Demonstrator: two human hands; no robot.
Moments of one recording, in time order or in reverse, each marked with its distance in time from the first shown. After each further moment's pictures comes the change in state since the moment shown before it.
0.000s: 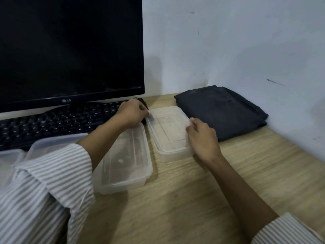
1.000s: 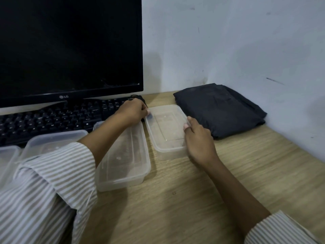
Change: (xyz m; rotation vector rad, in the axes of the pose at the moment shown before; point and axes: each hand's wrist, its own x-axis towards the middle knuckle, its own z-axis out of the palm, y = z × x) left_hand 0.009 -0.005 0.007 0.195 -0.067 0.083; right_hand -0.008 0.000 0.008 -0.050 -0.026 -0.039
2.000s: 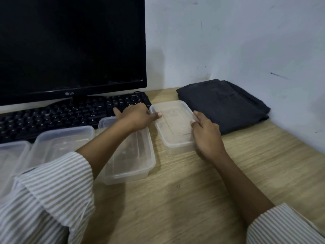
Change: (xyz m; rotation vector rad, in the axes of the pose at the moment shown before) left_hand -0.024 0.002 0.005 0.070 -0.050 -0.077; right_hand -0.002 0.004 -0.011 0.089 0.006 0.041
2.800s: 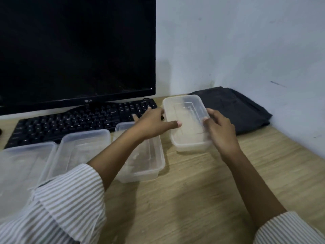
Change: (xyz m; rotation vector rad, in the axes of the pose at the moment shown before) left_hand -0.046 0.020 -0.017 -0.366 -0.078 0.145; right_hand -0.009 -0.011 -0.028 0.251 0.061 0.009
